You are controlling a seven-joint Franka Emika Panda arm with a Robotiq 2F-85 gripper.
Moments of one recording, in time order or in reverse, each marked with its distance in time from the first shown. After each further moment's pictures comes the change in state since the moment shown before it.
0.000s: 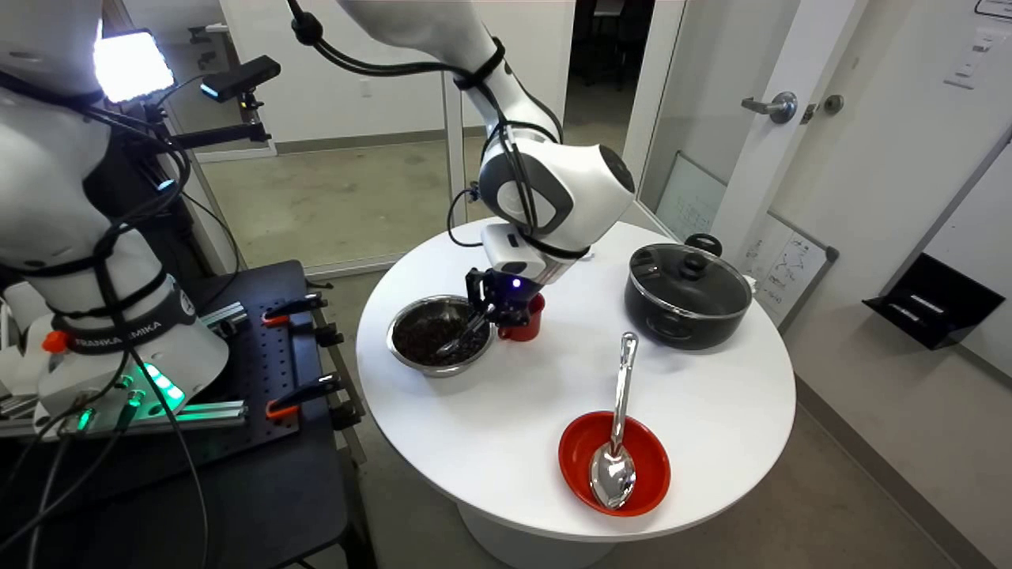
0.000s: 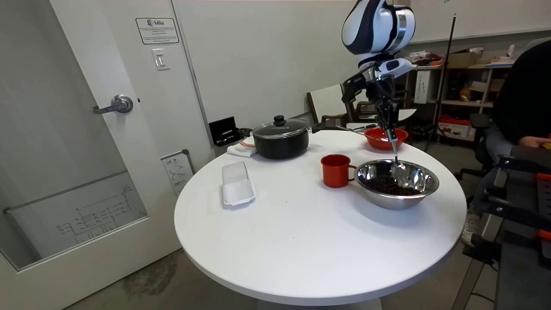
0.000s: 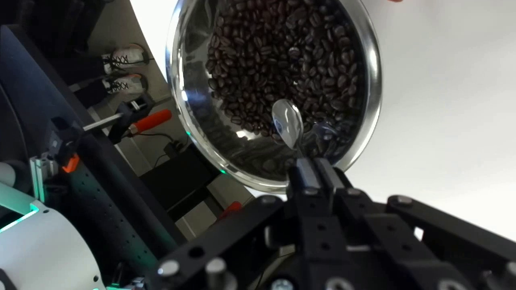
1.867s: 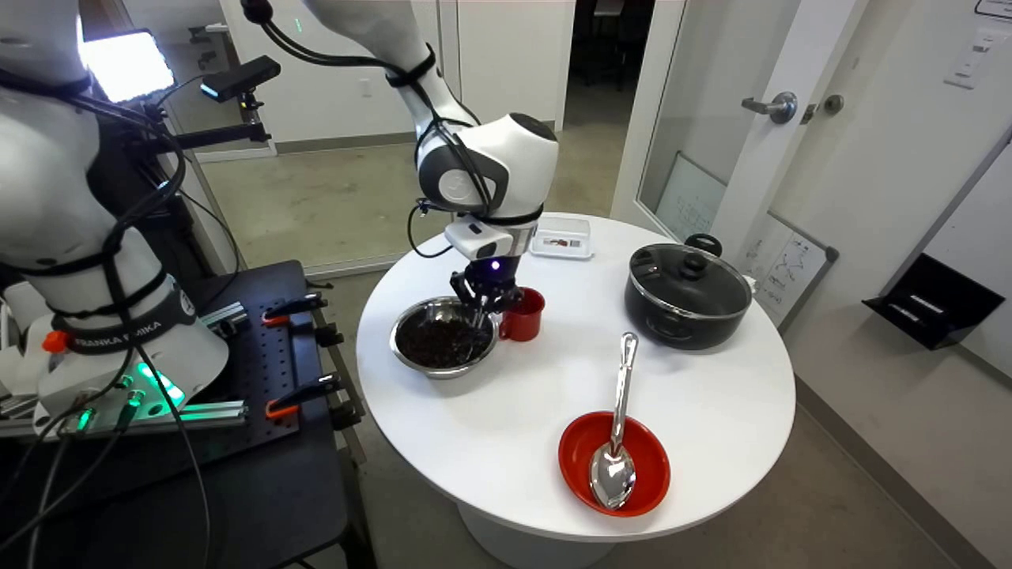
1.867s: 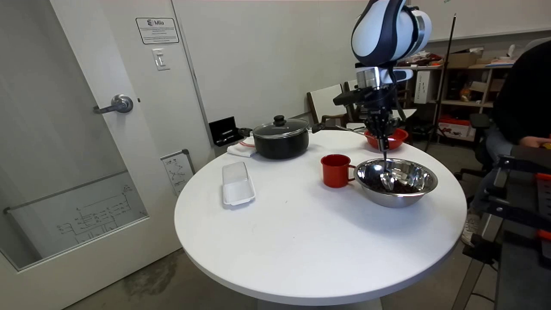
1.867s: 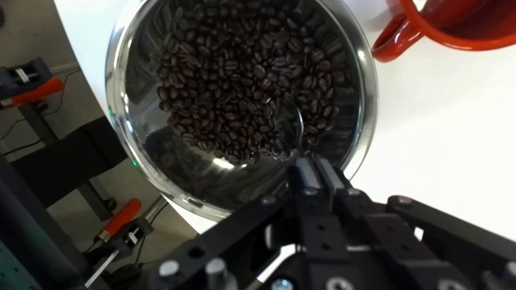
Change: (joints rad) arm 0.129 -0.122 0.020 -0.268 -0.150 0.467 -0.072
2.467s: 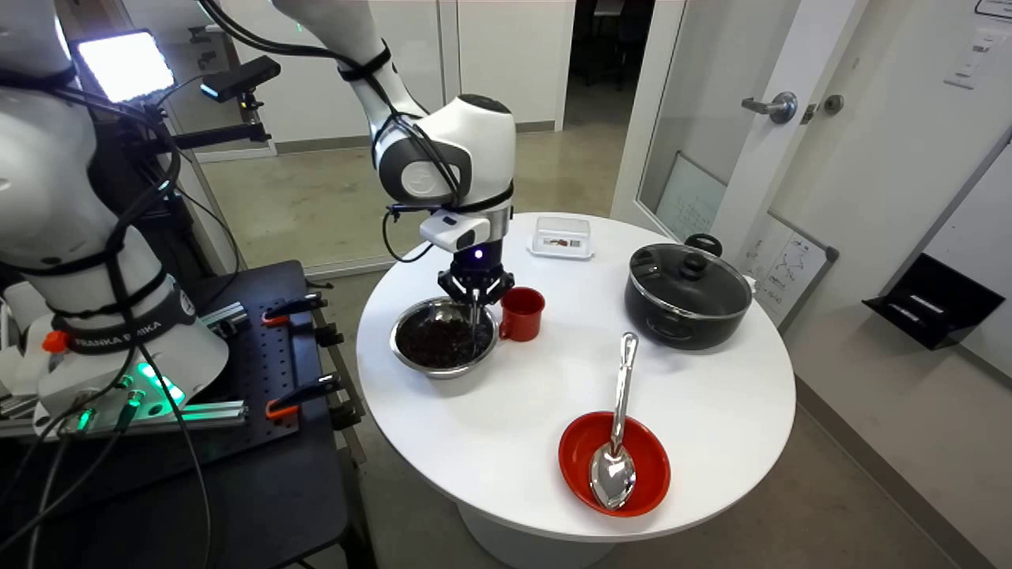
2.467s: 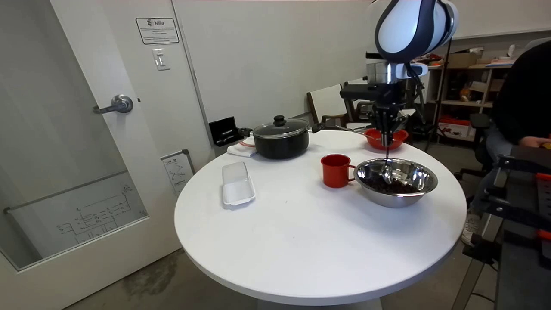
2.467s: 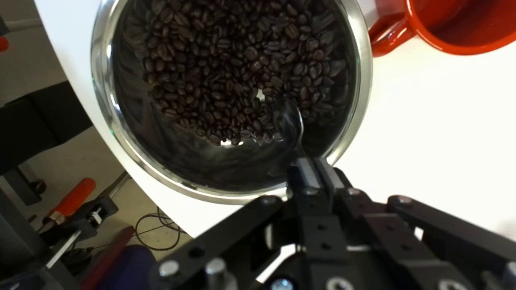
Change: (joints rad) arm 0.051 -0.112 -0.034 -0.170 -0.139 0.214 0.002
